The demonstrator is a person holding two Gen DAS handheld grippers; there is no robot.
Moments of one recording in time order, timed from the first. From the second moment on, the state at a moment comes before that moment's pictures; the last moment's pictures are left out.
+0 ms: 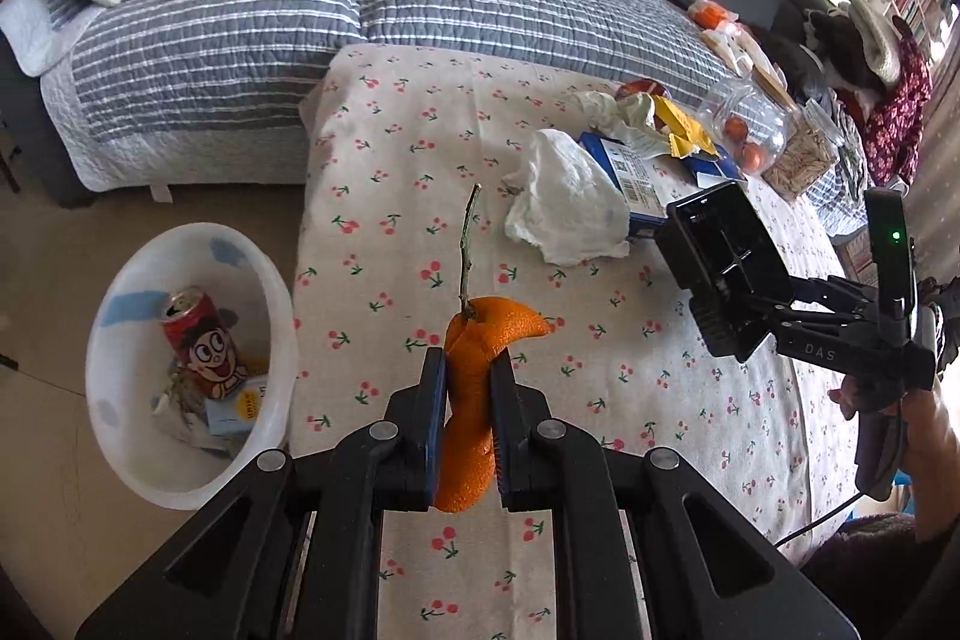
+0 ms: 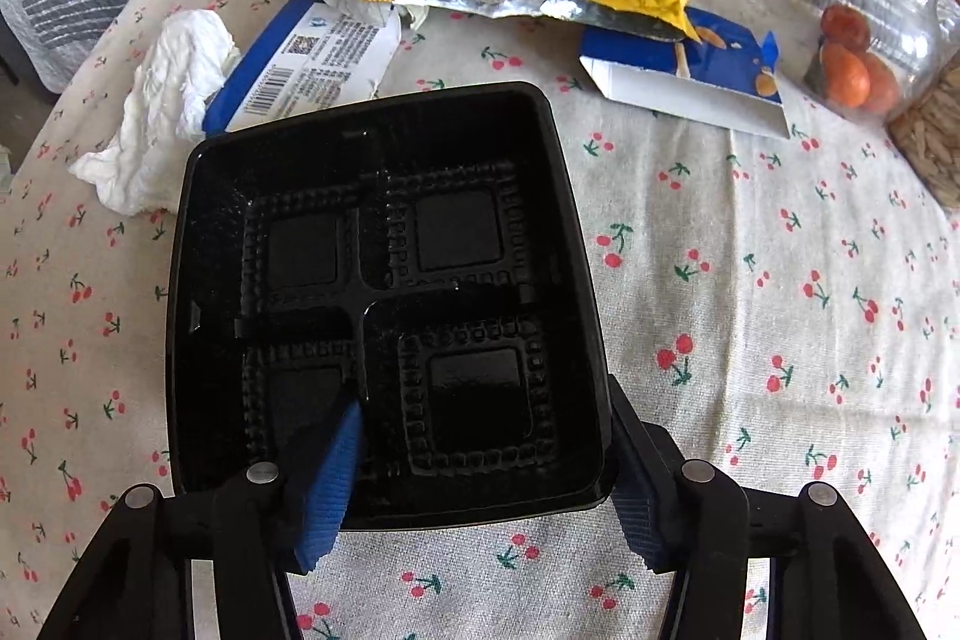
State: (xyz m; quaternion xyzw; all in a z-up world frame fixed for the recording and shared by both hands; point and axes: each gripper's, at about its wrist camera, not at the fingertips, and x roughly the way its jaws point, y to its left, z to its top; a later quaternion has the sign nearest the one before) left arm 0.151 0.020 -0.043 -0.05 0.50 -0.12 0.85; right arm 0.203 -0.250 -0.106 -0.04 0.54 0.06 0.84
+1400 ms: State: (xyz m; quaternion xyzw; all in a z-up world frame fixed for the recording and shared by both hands) left arm 0.145 0.188 -0.078 -0.07 0.53 0.07 0.85; right arm 0.174 -0.089 -0.076 -0.08 0.50 0.19 0.84
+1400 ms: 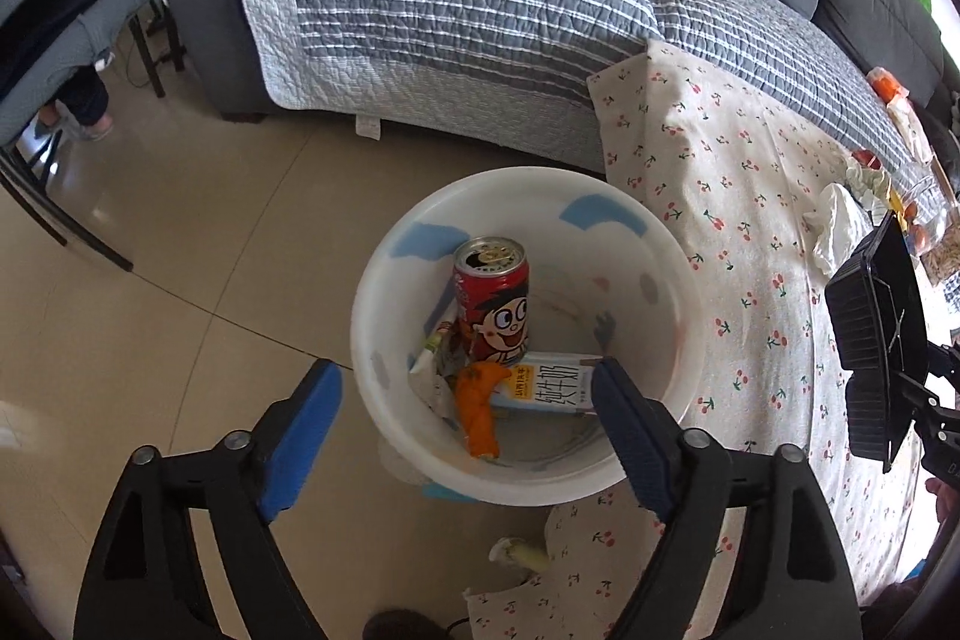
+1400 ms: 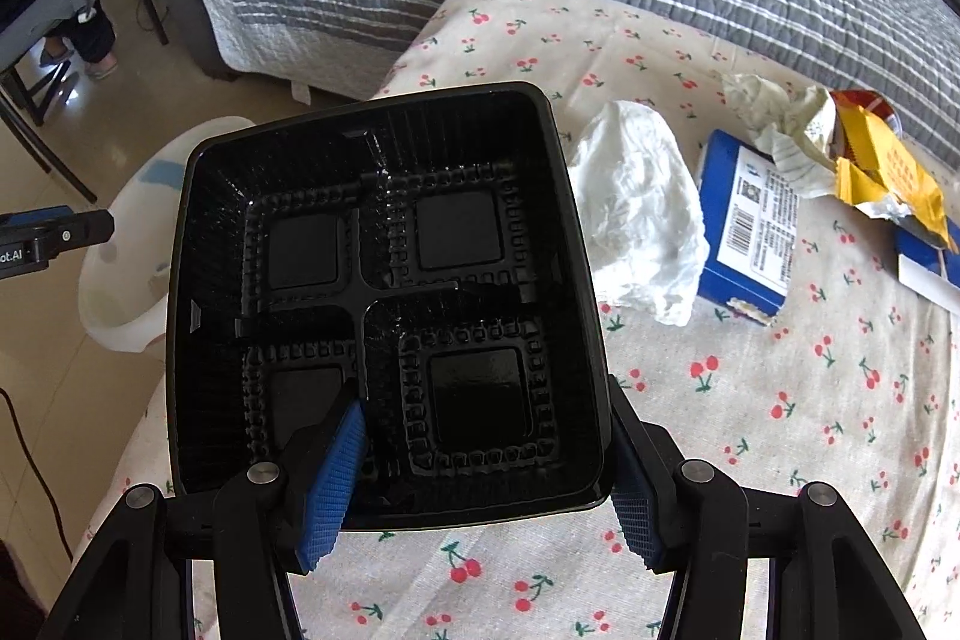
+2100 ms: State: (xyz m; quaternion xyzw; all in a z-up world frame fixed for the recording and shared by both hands) left arm 0.103 0.257 -0.069 -0.08 0.53 0.13 0.84; right arm 0.189 0.042 -0.086 -0.14 0.50 0.20 0.83
